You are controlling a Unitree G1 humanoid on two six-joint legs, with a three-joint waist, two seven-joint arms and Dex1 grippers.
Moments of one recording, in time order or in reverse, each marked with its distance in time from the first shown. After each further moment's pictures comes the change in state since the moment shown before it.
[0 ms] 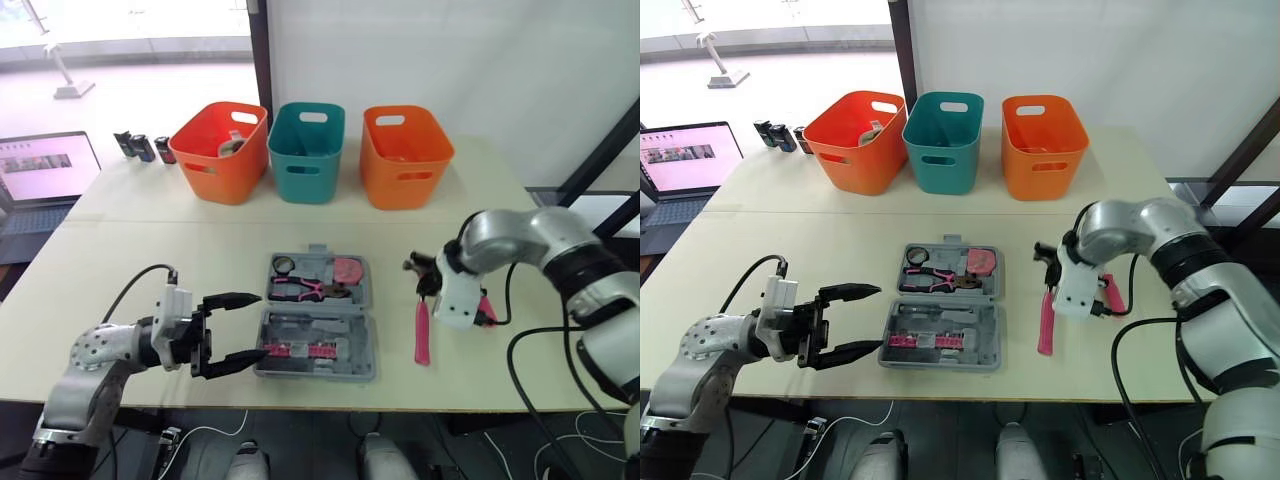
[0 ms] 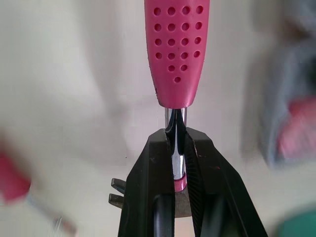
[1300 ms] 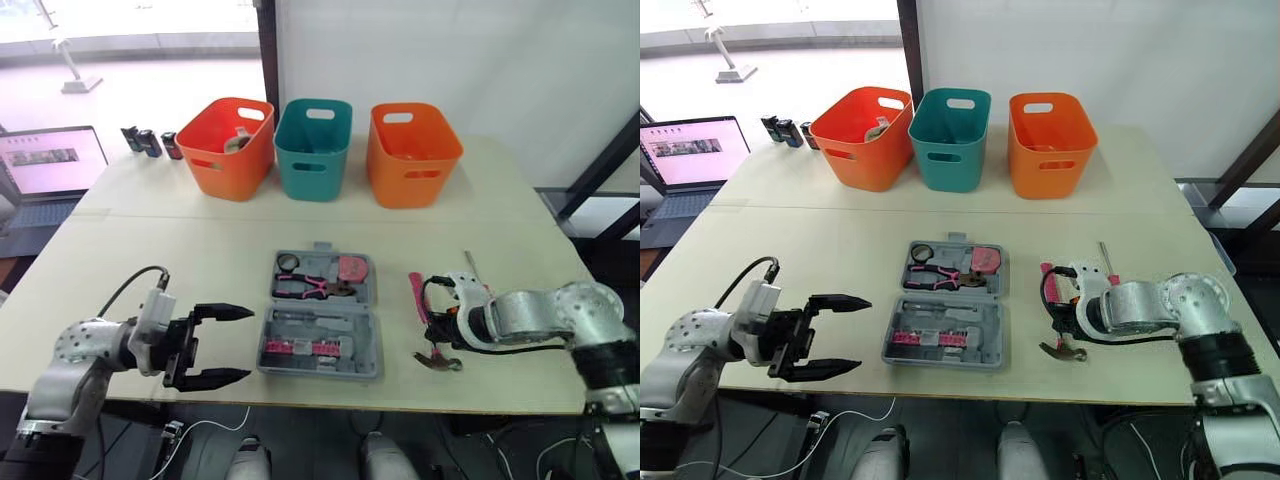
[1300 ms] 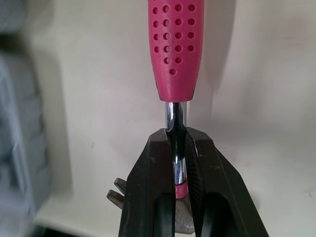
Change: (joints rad) left arm -0.008 0.048 0.027 0.063 -0.044 0.017 -0.157; right arm 0.638 0.139 -0.629 -0.499 2.437 2.321 -2.026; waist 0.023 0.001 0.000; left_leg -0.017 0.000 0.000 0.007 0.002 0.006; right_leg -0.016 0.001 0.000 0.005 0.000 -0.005
